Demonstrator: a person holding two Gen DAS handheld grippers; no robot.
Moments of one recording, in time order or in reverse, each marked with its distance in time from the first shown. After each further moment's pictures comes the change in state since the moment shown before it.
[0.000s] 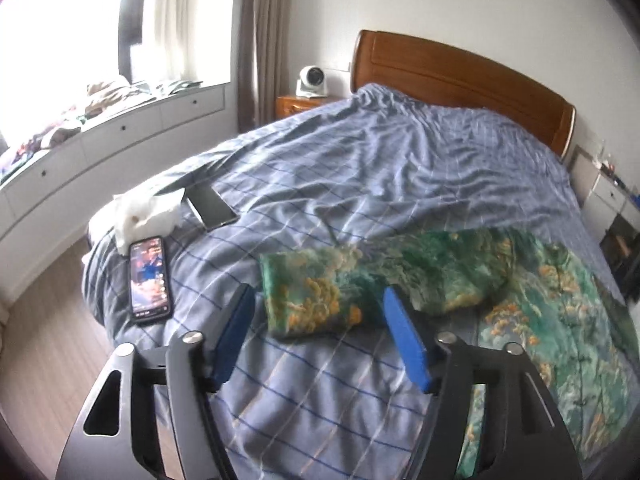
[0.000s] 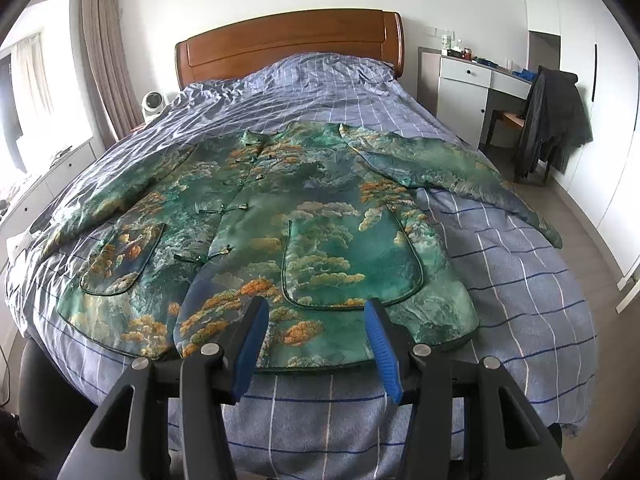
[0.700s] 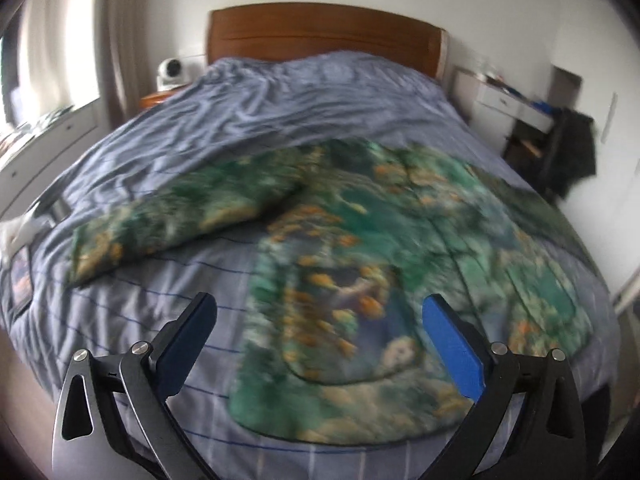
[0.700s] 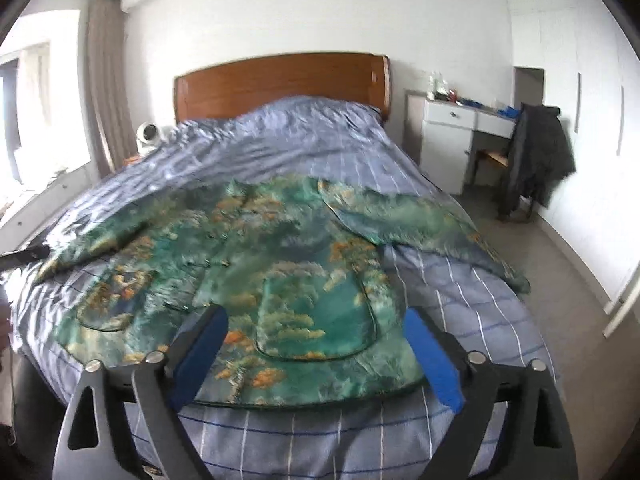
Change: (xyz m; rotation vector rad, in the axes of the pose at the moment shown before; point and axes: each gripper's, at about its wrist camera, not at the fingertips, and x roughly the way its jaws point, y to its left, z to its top) left arm -0.039 -0.209 -0.106 0.300 0.086 -0.333; right arm -0.045 -0.027 0.026 -0.031 -0.170 -0.027
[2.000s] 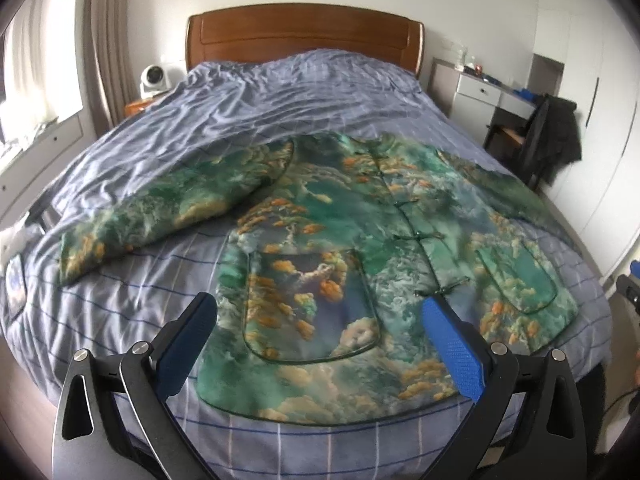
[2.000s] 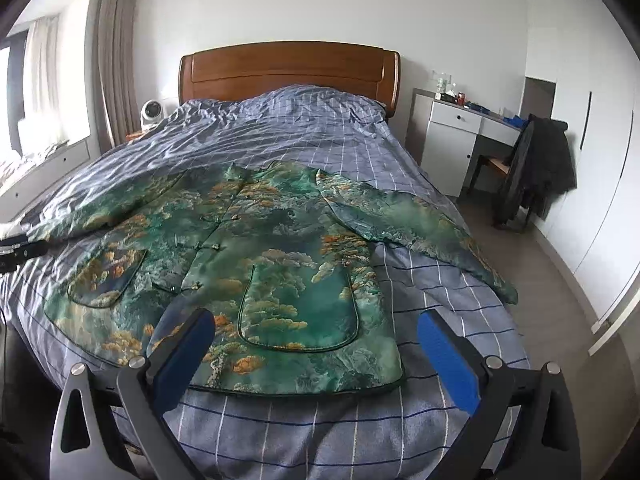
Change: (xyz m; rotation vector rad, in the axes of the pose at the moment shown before) left arm -0.018 -0.030 -0.011 0.022 0.003 -0.042; right arm 0.004 -0.004 0.006 -0.062 0.057 -0.047
